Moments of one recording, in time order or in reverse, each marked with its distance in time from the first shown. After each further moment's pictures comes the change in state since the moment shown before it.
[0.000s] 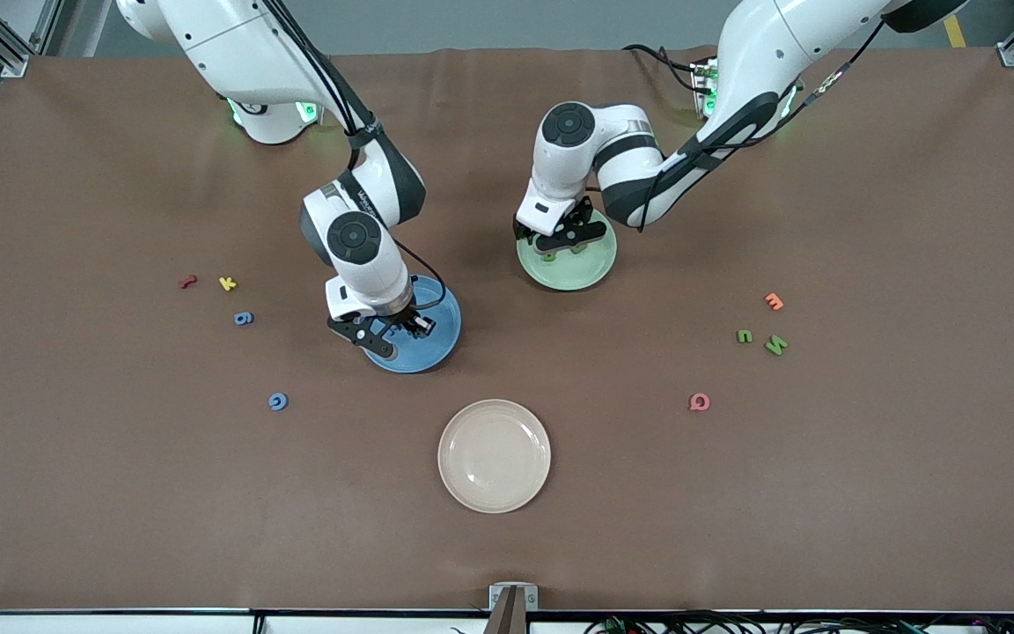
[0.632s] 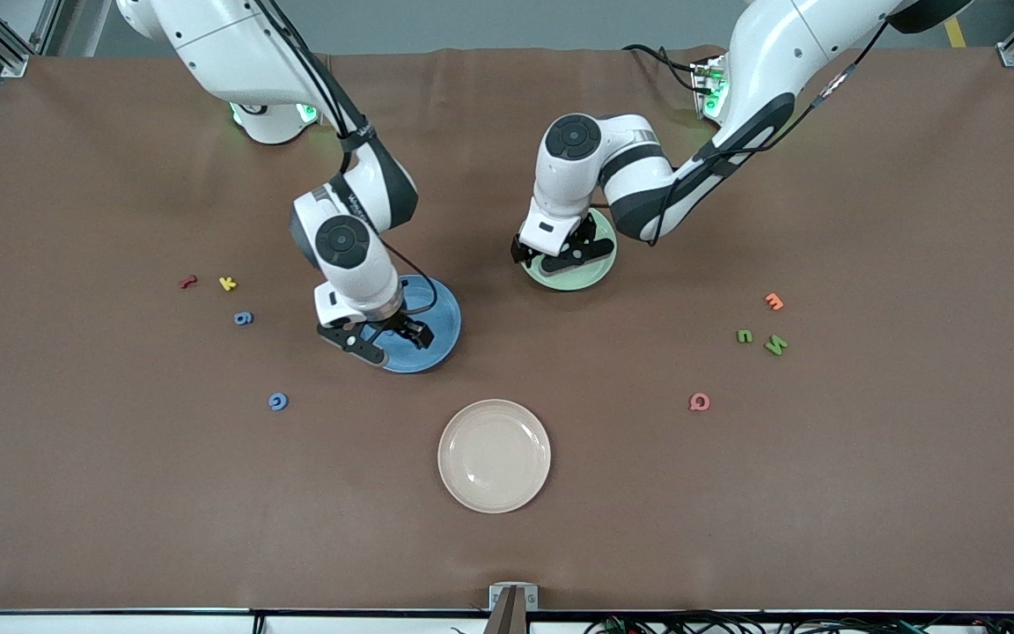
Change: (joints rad) left arm 0.021 -0.002 0.020 0.125 0.002 -0.048 0.021; right arm -0.044 -0.012 -0.030 0.013 -0.002 -0.021 -0.148
